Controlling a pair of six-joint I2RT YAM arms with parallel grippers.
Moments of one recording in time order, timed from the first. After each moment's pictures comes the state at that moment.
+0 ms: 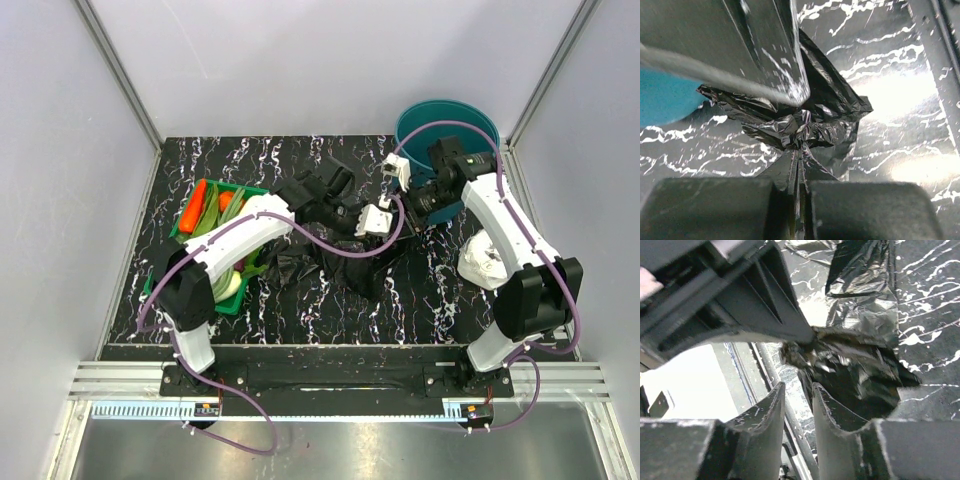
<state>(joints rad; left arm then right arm) -0.78 1.81 1.64 -0.70 0.71 0.90 0.25 1.62 1.56 -1.20 -0.87 -0.51</state>
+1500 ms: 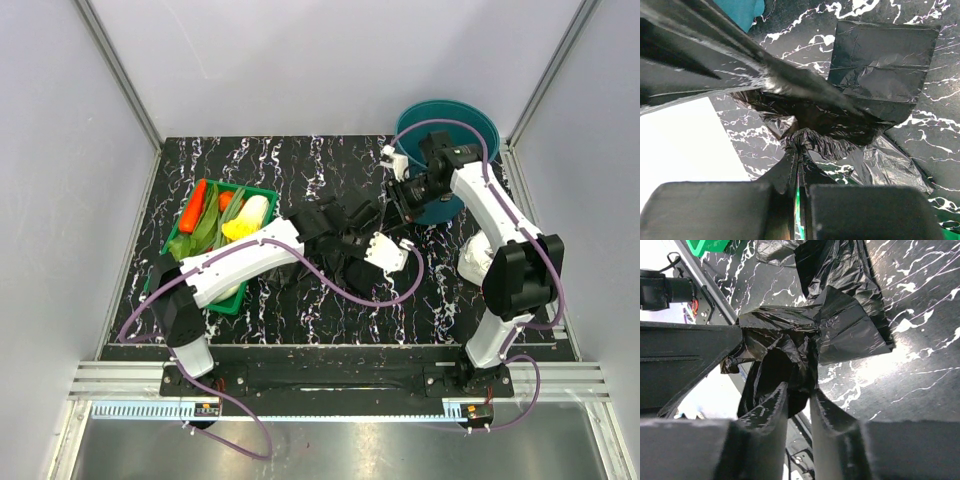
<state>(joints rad) -1.01 1.73 1.64 -0.81 -0.07 1.07 0.24 1.77 1.66 -1.16 -0.77 -0.26</state>
